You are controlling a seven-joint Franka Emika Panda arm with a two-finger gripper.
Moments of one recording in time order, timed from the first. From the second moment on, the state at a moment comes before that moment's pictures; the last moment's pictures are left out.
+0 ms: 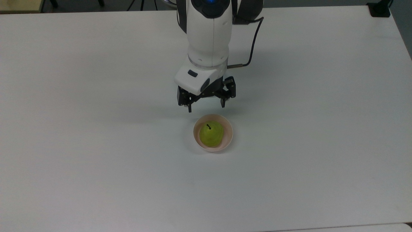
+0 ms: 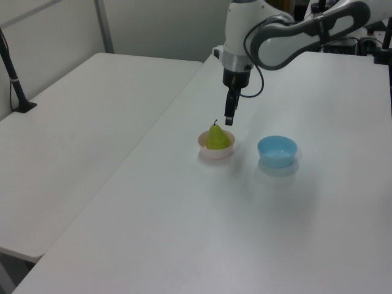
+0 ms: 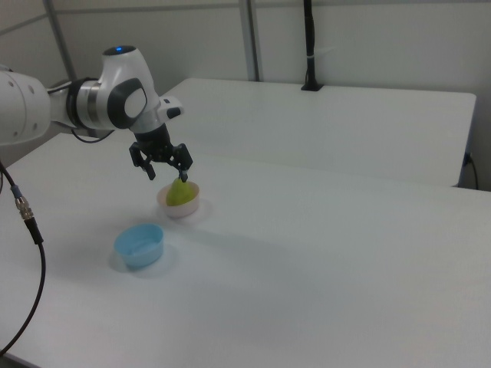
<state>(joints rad) 0.22 0.43 -0.04 -1.56 -0.02 2.12 -0.03</state>
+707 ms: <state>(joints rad) 0.24 0.55 -0.04 -1.56 -0.02 2.30 -0.03</state>
